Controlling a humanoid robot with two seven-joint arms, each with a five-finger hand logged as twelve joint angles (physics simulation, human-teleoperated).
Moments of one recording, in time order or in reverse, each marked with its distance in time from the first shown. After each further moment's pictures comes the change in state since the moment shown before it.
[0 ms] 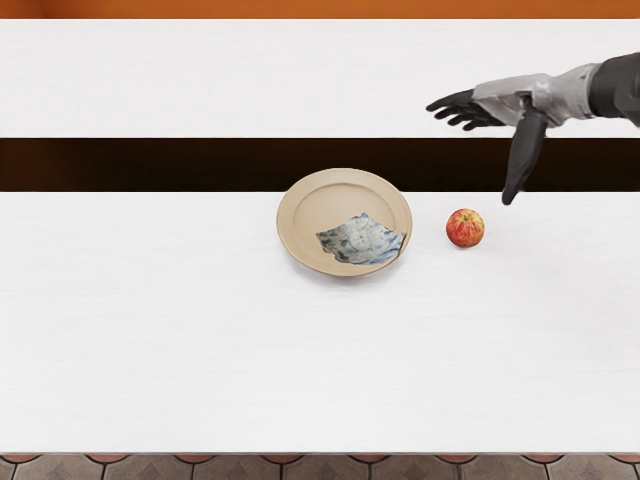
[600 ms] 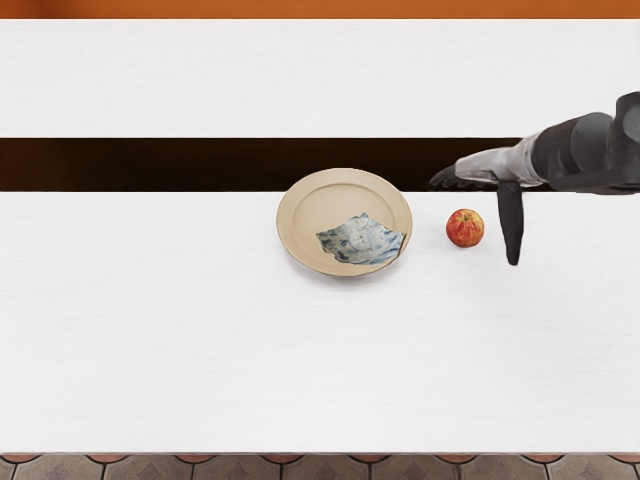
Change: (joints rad) left arm 0.000 0.000 0.000 0.000 0.000 0.000 0.000; right arm -0.119 0.017 0.142 0.373 -0.218 -0.144 -0.540
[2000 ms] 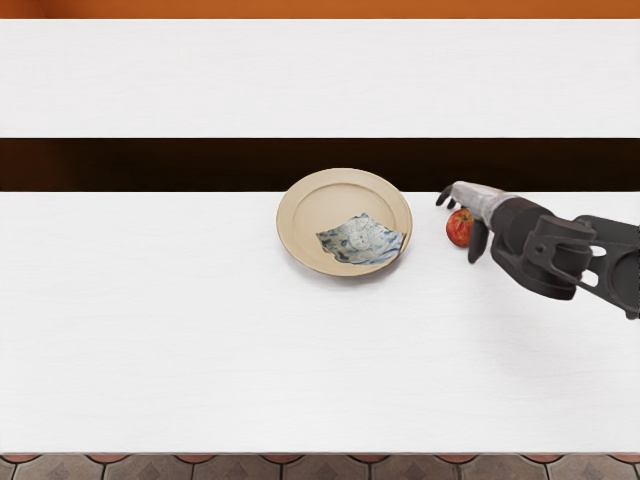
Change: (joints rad) left arm 0.000 0.000 0.000 0.000 0.000 0.000 0.000; right arm -0.296 0.215 -0.045 -0.156 -0.335 -0.569 -0.008
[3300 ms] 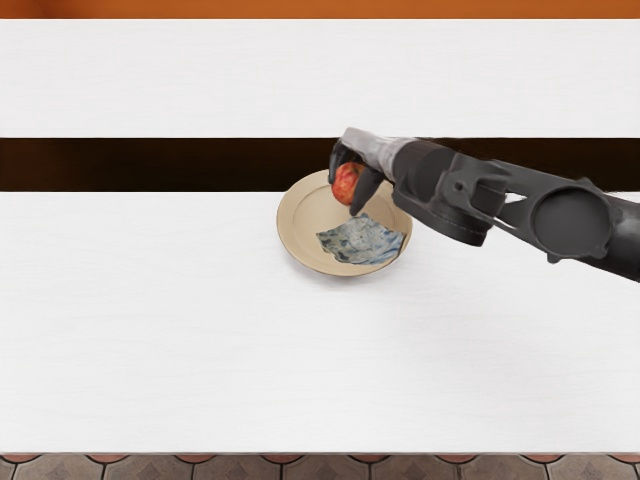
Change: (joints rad) left arm 0.000 0.000 0.000 0.000 0.000 0.000 0.000; right arm 0.161 0.228 0.129 -0.016 0.176 0.017 0.001
